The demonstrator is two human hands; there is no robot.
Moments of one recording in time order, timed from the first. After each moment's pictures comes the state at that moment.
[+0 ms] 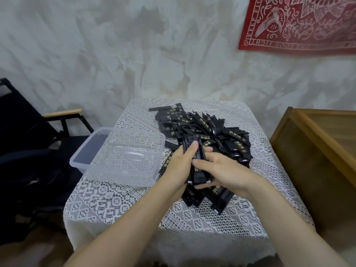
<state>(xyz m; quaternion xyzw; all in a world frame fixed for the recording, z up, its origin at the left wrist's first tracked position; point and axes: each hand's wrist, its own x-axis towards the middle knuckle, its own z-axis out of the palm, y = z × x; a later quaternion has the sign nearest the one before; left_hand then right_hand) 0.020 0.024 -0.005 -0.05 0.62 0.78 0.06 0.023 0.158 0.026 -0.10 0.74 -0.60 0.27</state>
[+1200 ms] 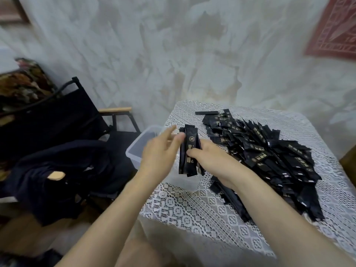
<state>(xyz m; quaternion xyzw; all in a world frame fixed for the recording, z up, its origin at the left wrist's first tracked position) 0.039 -0.151 0.025 -0.06 0.88 0.42 -0.23 0.003 0.000 0.044 -0.18 0.81 -0.52 0.20</state>
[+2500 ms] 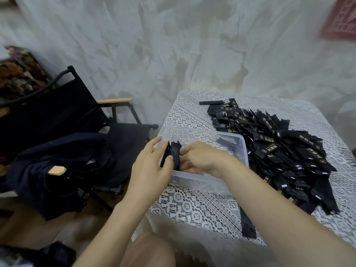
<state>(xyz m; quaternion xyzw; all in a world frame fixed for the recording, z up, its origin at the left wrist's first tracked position) 0.079 -0.181 -0.020 -0.09 0.92 0.33 -0.18 -0.020 -0.046 0.005 -0.09 0.78 -0.50 0.37</state>
